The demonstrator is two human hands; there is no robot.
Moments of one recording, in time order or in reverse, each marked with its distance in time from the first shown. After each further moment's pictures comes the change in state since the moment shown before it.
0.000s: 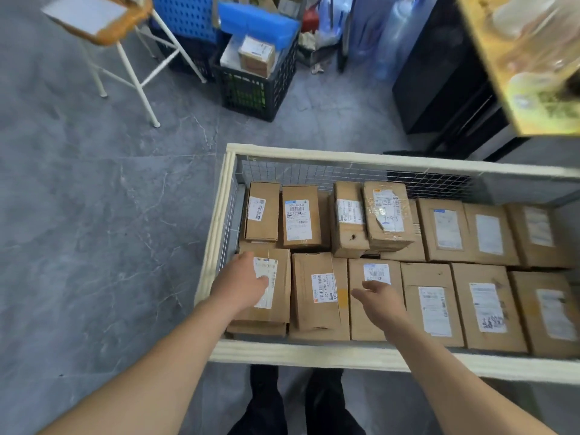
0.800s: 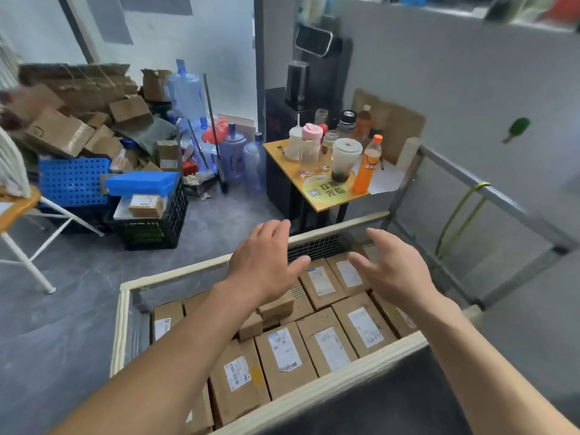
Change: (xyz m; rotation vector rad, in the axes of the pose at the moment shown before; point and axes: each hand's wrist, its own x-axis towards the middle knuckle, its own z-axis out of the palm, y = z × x) left_hand -0.190 0.324 -0.083 0.293 0.423 0.918; right_hand -0.238 -0.011 -0.302 -0.241 0.823 -0.459
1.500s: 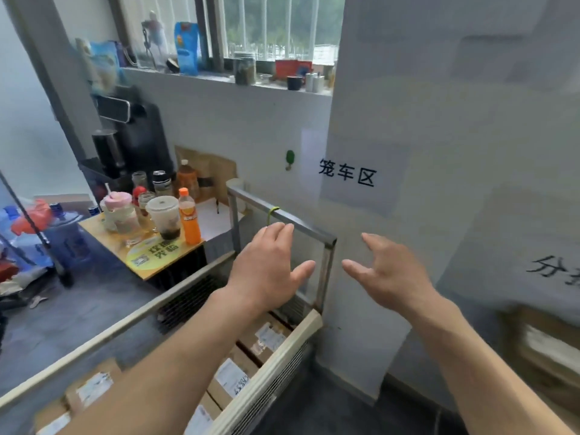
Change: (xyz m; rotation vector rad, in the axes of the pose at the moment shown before) left_hand 0.061 0.396 0.060 -0.147 0.016 0.558; right_hand -0.083 0.299 -0.238 -0.139 0.226 0.350
